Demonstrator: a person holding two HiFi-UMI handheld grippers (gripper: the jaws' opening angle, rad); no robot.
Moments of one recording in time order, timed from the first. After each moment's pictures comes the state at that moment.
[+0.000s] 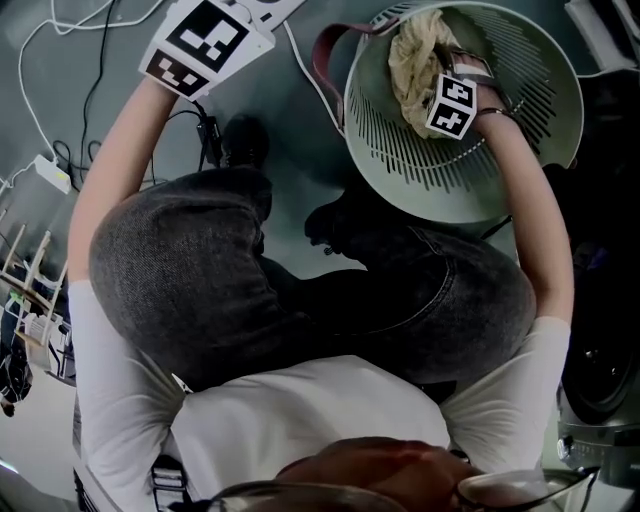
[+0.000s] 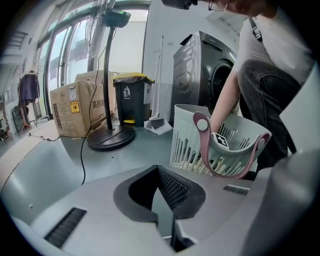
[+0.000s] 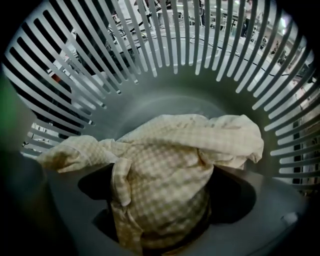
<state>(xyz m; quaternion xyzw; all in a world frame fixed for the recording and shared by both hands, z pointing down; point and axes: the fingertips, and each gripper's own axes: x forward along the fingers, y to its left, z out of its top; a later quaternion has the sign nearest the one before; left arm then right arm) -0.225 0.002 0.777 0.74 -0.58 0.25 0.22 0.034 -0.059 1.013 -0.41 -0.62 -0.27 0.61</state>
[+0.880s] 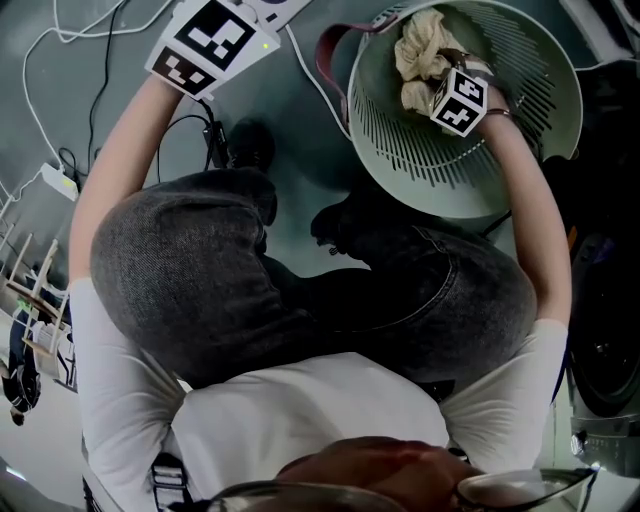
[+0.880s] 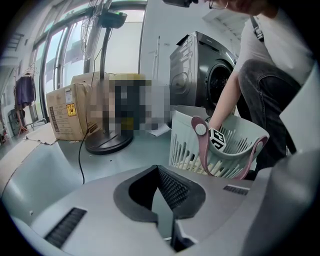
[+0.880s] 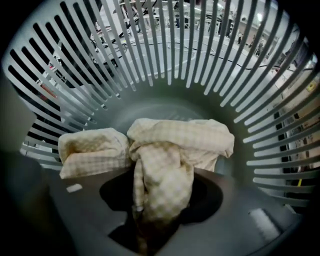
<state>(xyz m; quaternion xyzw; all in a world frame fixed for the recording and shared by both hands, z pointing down) -0.222 -0.002 0.771 0.76 -0.57 0.26 0.21 0.013 -0.074 0.992 -0.33 -0.67 -0.24 0.62</state>
